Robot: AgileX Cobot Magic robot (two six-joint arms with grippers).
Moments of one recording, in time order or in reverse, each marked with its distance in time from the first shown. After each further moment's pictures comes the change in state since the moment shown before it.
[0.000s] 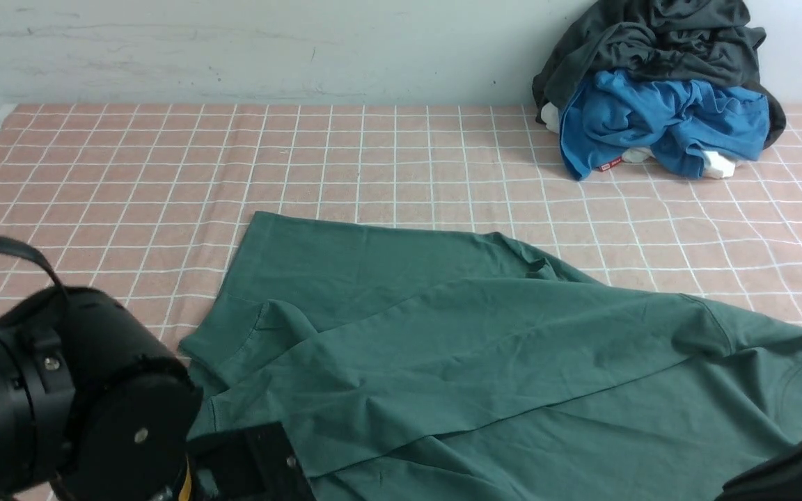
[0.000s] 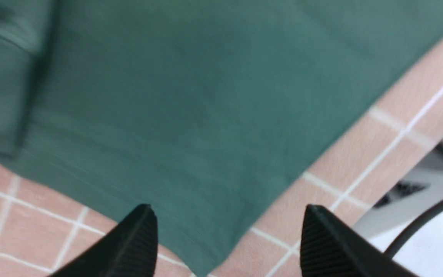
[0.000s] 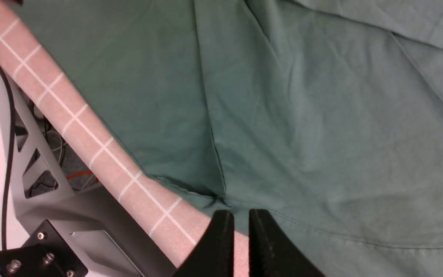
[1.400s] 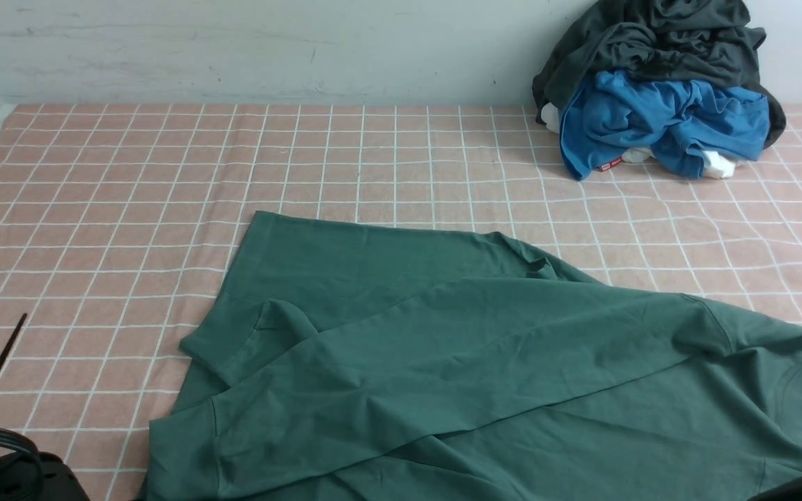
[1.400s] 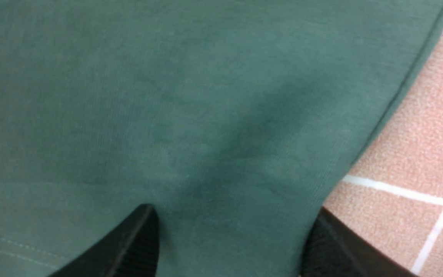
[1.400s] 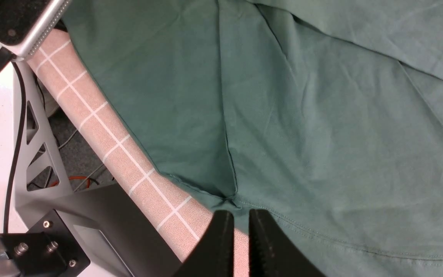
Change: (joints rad) right arm 0.056 -0.075 -0.001 -0.020 0.009 -0.004; left arm -0.008 -0.043 0.318 0.085 -0.418 0.256
